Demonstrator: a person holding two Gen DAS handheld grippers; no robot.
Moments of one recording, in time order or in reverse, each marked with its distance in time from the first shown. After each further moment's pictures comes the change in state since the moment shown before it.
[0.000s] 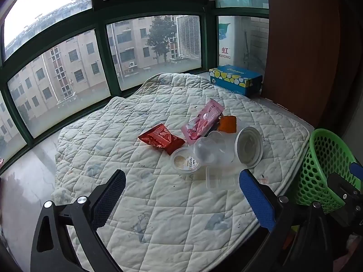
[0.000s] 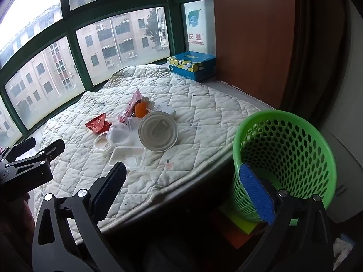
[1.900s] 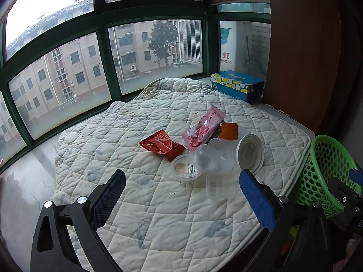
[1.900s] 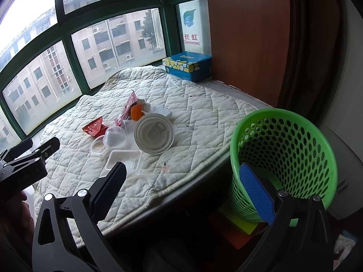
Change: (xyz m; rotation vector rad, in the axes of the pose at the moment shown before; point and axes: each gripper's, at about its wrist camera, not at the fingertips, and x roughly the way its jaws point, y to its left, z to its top) left arm 0.002 -0.001 0.009 -0.003 -0.037 0.006; right arm 0.003 -0.006 0.003 0.026 -0.006 -0.003
